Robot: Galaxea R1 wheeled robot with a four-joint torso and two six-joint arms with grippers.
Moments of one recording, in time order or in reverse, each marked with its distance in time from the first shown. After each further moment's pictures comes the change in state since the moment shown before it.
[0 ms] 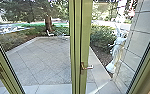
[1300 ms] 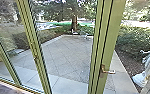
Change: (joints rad) left arm 0.000 0.003 -0.001 0.004 0.000 0.000; right arm 0.003 0.003 0.000 -0.001 -0.001 0.000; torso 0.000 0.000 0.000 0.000
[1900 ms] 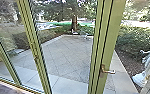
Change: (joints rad) left arm -0.002 0.020 -0.040 -0.001 0.000 0.000; right arm 0.001 0.000 -0.001 0.002 0.001 0.003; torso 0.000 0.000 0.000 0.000
